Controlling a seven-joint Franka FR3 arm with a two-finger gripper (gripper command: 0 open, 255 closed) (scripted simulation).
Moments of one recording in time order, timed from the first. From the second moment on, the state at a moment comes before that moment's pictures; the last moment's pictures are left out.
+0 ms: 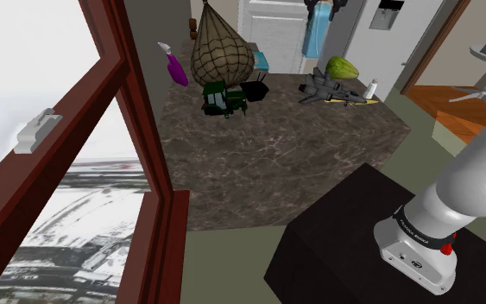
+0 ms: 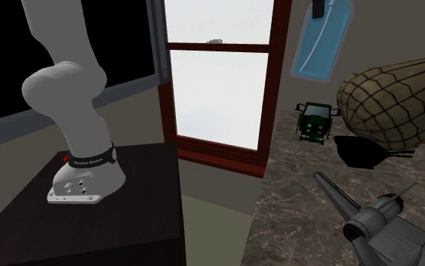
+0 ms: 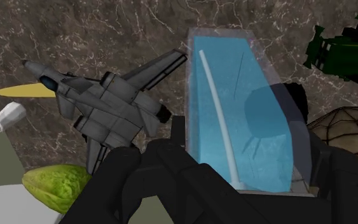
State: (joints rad) arm -0.10 0.07 -0.06 -1.45 -0.11 1.66 0.48
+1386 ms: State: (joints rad) arm 0.06 0.42 0.03 -1.07 -0.16 1.59 0.72
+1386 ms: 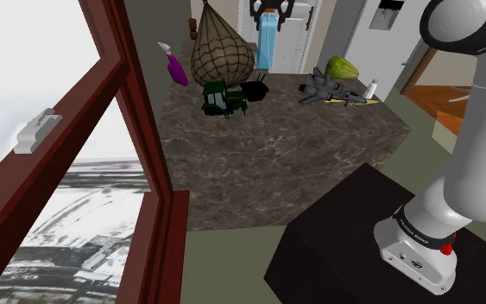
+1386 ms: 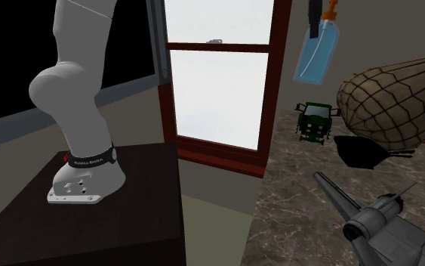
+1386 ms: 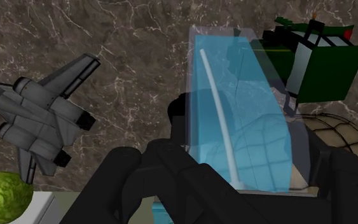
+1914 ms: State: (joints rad) arm 0.06 0.37 0.03 -1.26 -0.16 1.73 0.74
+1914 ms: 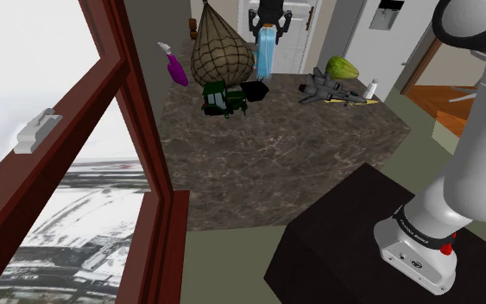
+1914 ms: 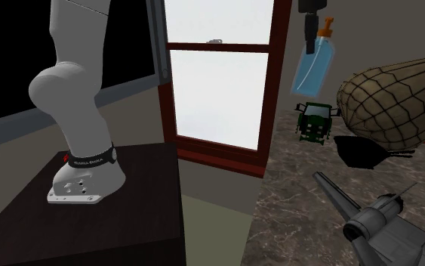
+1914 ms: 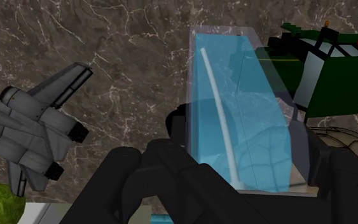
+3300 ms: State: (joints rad) arm 0.05 0.36 0.03 -1.54 -0.17 2.01 0.78
